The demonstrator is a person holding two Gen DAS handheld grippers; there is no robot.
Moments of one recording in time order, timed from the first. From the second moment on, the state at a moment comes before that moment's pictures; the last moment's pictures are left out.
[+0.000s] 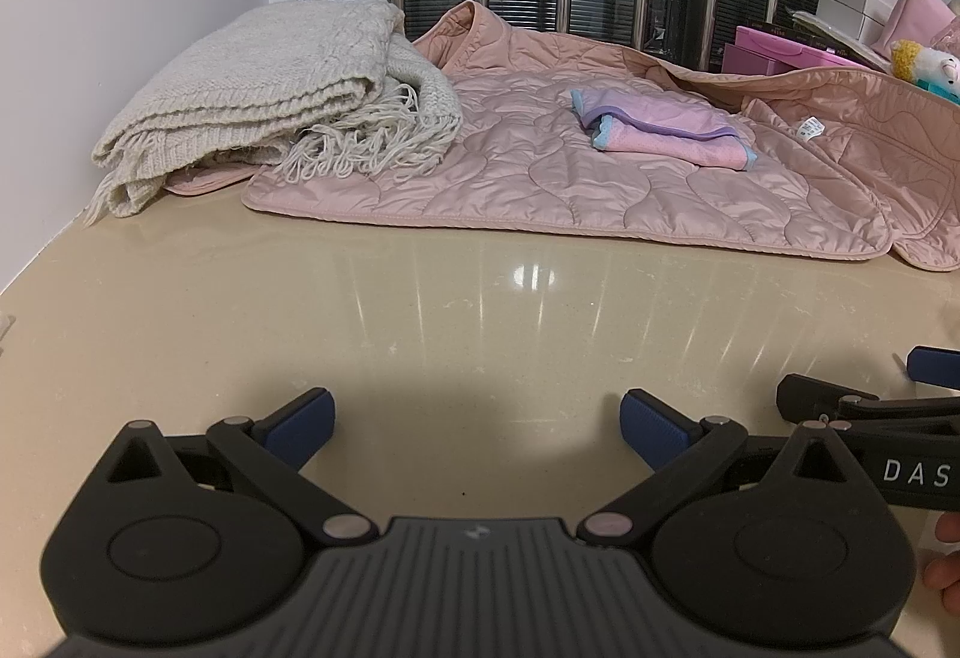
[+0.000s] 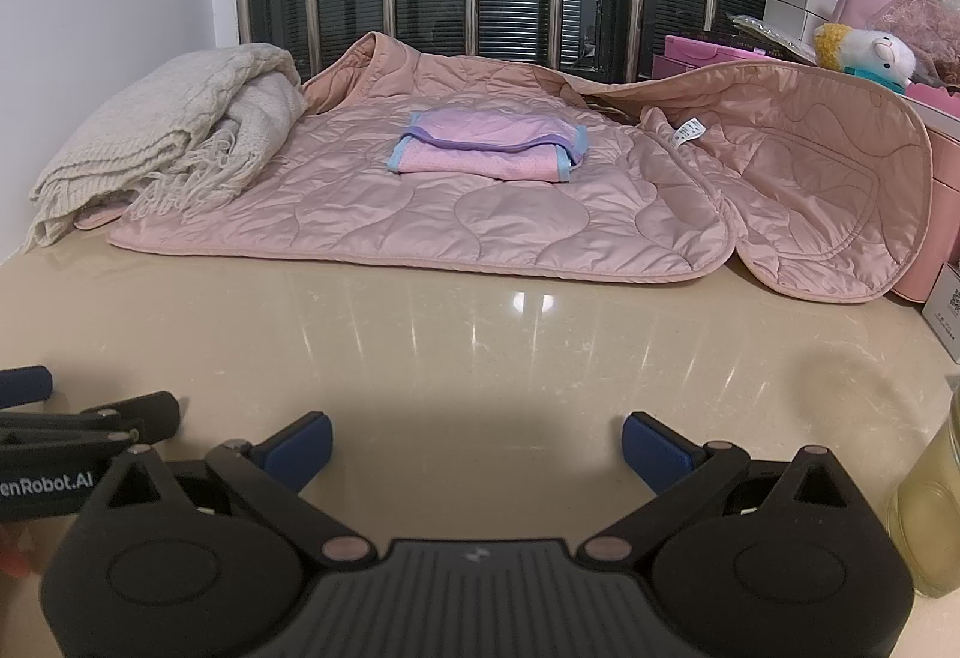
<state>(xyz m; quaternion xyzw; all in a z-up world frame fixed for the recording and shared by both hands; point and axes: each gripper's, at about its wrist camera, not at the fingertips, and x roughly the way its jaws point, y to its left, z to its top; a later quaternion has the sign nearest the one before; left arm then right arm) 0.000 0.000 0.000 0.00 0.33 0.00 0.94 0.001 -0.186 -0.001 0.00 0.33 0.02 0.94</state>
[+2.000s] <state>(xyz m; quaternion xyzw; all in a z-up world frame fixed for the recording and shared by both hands) 0.004 -0.002 0.015 0.02 0.31 -0.02 0.95 0.011 -0.188 0.008 -0.01 0.34 0.03 0.94</state>
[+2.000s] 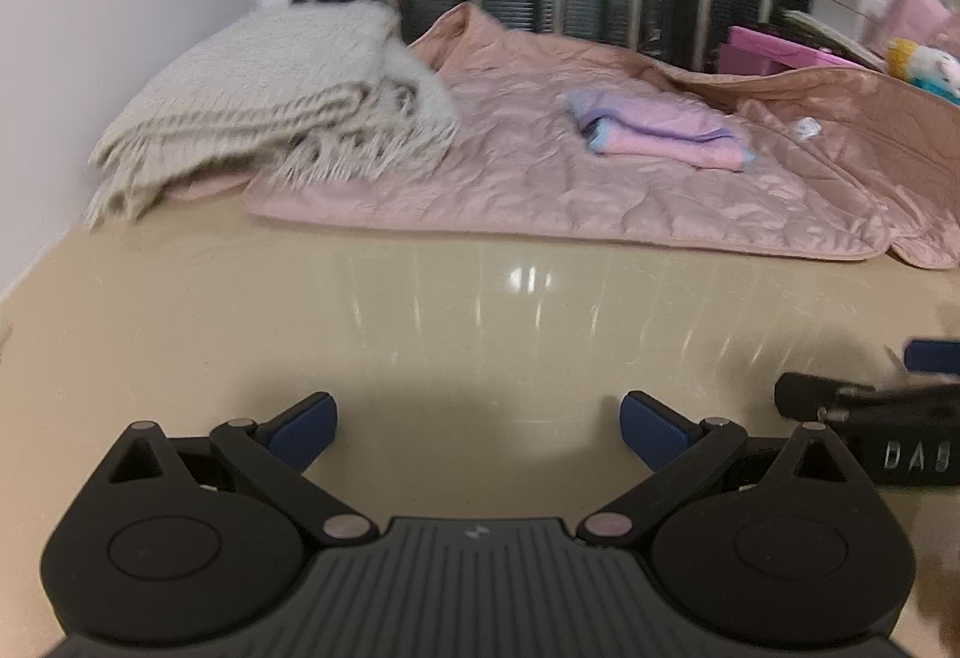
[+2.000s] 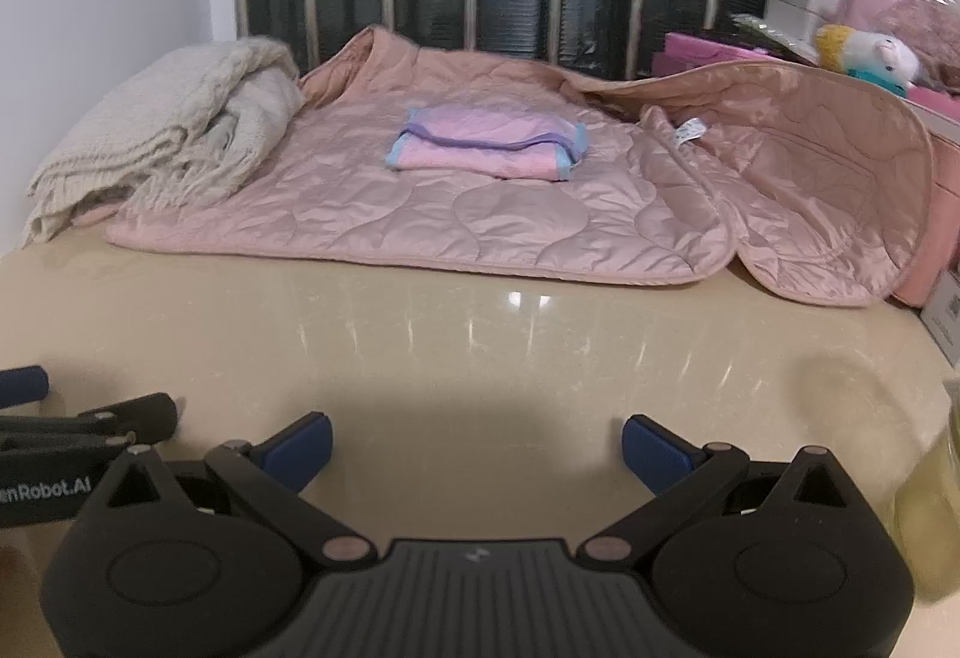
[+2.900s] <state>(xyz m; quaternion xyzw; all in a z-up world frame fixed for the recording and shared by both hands) 0.324 -0.007 0.003 -0.36 0.42 -0.17 0.82 0.299 -0.313 -0.015 0.37 0.34 0.05 0.86</state>
